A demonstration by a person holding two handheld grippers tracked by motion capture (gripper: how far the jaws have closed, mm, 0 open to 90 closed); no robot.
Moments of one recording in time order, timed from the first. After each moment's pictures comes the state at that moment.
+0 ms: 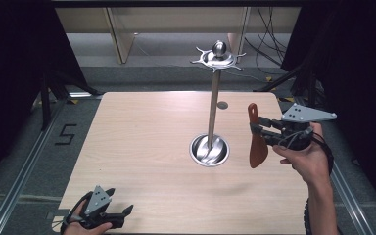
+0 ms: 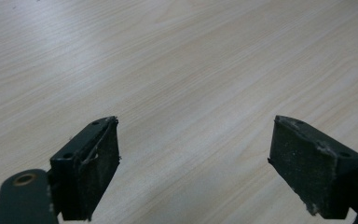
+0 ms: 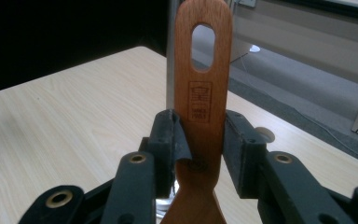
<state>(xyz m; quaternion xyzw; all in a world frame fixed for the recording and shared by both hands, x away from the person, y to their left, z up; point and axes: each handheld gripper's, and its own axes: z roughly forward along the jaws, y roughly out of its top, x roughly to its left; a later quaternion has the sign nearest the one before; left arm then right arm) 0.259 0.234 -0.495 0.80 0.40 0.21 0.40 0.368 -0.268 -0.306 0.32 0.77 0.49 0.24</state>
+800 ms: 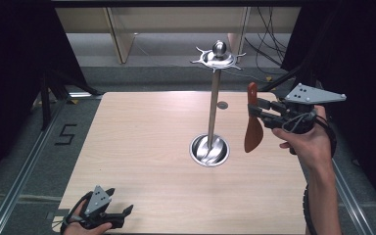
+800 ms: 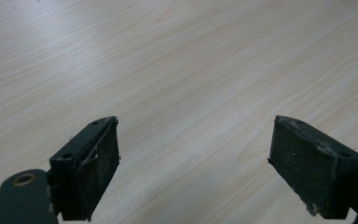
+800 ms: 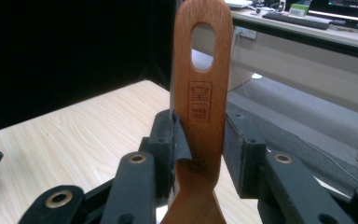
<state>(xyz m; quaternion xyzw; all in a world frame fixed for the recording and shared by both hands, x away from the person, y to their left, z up) 0.259 0.234 -0.495 0.80 0.40 0.21 0.40 0.379 -0.258 -0.264 0.30 0.76 0.53 0.24</state>
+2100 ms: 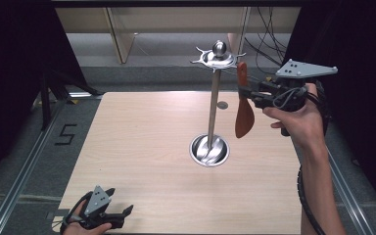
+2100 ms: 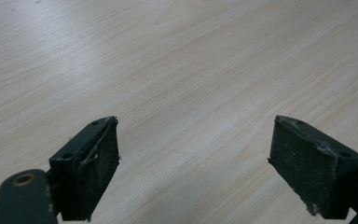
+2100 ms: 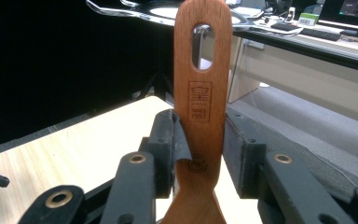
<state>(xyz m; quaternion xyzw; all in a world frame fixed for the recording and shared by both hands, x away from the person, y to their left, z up) 0.258 0.233 -0.495 0.80 0.40 0.21 0.40 0.404 -0.234 -0.229 0.29 0.76 0.54 0.23</state>
